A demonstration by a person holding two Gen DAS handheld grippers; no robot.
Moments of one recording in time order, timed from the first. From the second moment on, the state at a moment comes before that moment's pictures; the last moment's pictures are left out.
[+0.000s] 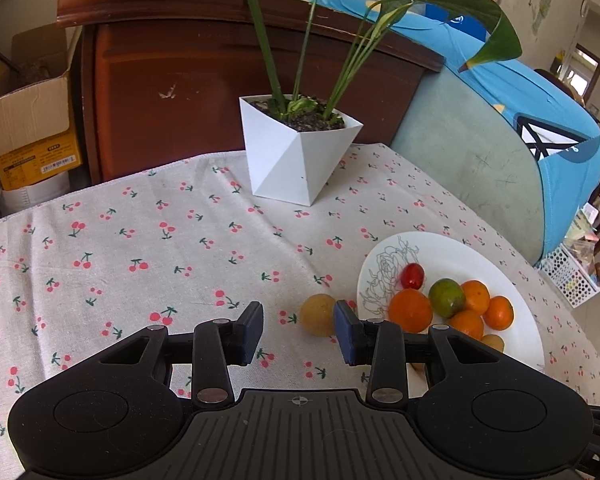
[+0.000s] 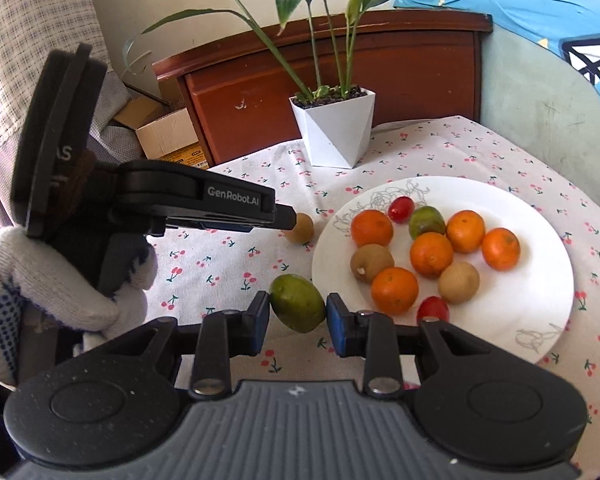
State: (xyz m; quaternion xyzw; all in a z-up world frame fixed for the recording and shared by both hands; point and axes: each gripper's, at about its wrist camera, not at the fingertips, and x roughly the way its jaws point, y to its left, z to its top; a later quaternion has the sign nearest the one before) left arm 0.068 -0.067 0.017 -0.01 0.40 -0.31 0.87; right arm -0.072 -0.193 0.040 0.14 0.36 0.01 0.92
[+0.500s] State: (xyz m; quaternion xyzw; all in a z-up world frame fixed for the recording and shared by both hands) left arm 0.068 -0.087 0.001 0.00 0.39 -0.31 0.86; right arm -0.086 -0.212 0.045 0.16 0.34 0.00 0.93
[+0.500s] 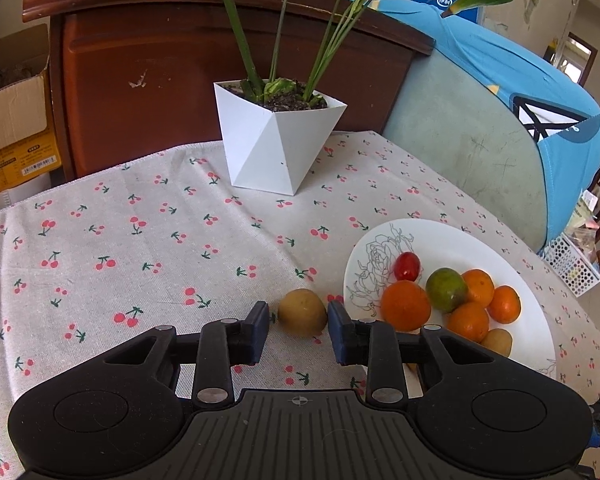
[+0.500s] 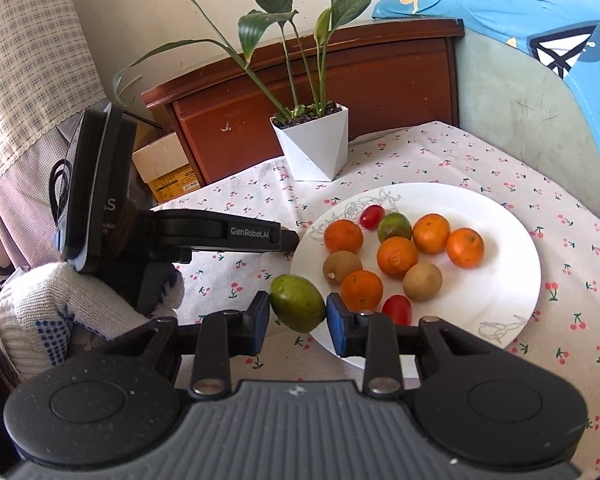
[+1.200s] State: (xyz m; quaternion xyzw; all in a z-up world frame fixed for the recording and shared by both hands) left arm 0.033 -0.114 0.054 0.00 0.33 -0.35 0.87; right arm -0.099 -0.283 0.048 0.26 0.30 -0.14 0.91
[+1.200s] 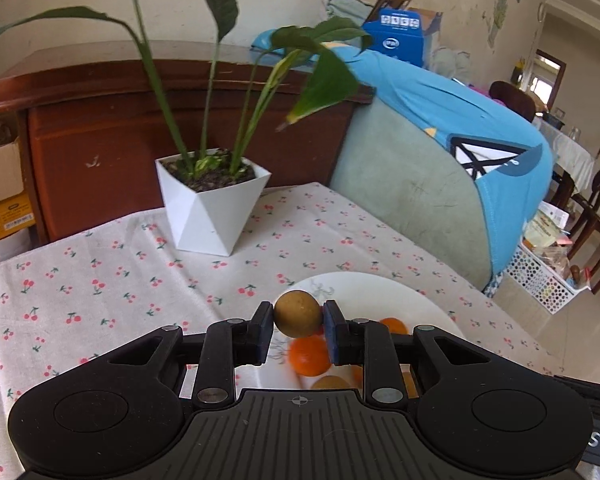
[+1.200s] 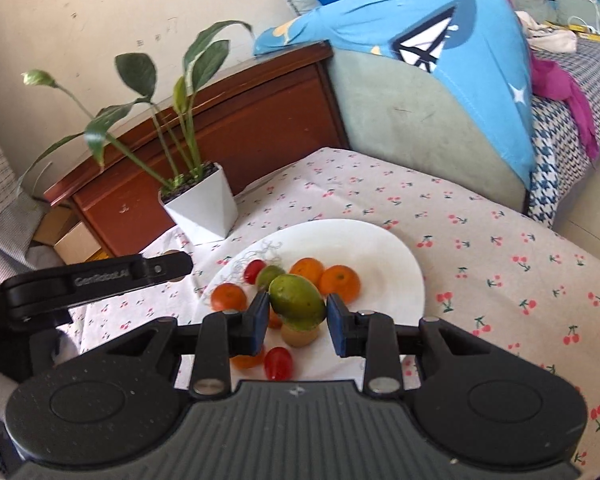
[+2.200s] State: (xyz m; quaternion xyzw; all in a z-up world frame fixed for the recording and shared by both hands) left arm -0.036 -0.175 0.037 0.13 0.32 -0.44 0.83; right arm -0.103 -0.326 0.030 0.36 0.30 -0.18 0.87
